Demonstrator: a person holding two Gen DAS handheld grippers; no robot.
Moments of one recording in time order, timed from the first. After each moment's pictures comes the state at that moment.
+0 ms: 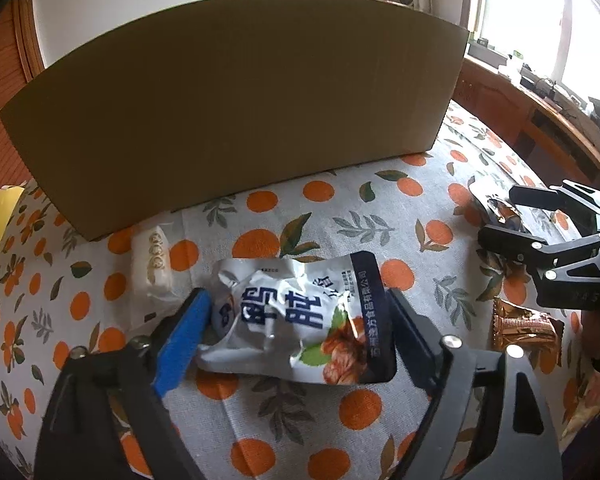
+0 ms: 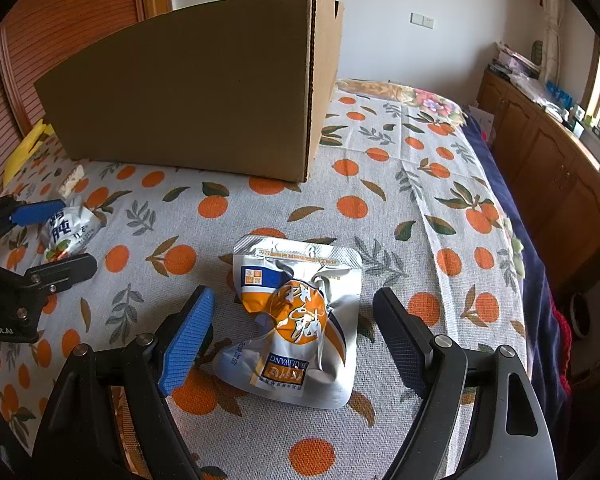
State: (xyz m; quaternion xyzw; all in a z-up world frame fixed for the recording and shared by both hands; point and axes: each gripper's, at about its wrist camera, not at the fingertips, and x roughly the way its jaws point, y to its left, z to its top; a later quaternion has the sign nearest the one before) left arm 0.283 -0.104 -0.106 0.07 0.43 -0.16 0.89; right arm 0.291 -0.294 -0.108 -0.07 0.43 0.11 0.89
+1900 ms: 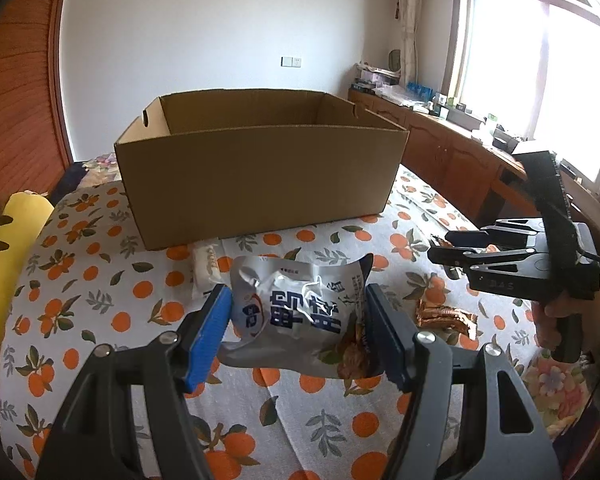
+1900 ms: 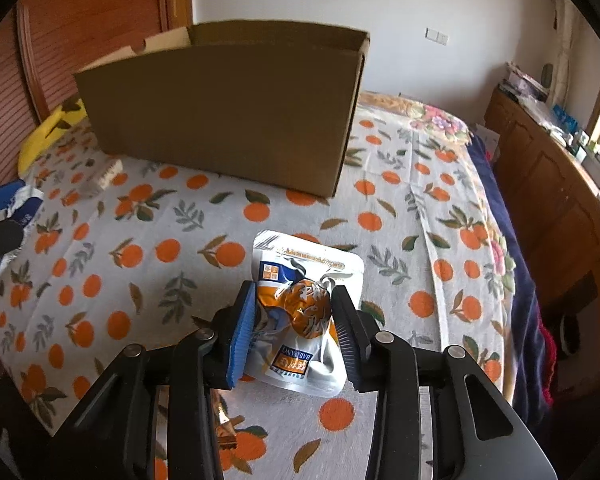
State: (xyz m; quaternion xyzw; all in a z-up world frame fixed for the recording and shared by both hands) left arm 0.198 -0.055 -0.041 0.01 0.33 -0.19 0.93; right arm 0.261 -0.271 -0.075 -0.11 0.42 0.13 0.89
